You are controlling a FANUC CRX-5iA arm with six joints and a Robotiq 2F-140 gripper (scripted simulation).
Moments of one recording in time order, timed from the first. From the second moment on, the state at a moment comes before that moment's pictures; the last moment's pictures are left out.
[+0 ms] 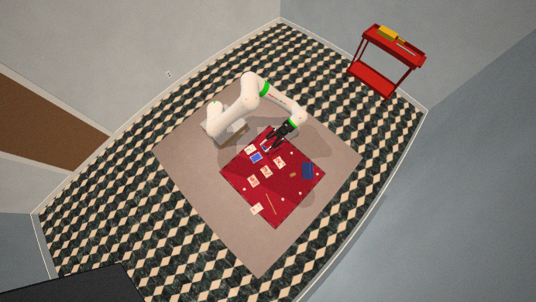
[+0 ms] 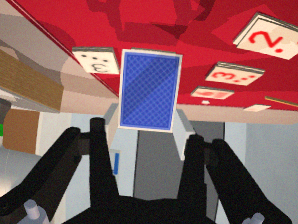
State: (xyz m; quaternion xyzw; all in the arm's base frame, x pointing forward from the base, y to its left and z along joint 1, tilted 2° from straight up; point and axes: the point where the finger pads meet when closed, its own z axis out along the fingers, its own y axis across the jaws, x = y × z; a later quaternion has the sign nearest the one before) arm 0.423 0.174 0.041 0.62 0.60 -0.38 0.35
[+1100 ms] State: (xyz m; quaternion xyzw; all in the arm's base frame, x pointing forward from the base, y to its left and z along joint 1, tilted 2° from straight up) arm 0.423 0.178 0.028 0.52 0.51 -0.50 0.46
